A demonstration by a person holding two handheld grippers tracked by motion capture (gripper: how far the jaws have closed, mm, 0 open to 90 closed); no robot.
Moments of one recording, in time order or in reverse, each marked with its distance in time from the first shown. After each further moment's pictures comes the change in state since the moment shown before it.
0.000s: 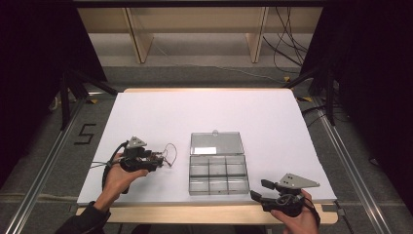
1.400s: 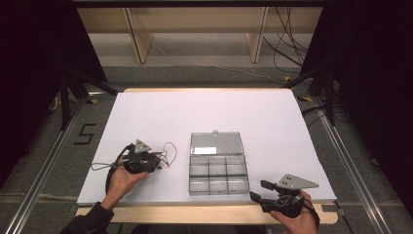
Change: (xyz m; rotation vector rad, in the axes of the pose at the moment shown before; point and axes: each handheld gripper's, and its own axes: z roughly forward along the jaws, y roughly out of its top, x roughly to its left) left arm 0.001 -0.010 0.018 0.044 0.112 0.085; right arm 0.004 -0.001 0.000 0.018 0.007 0.014
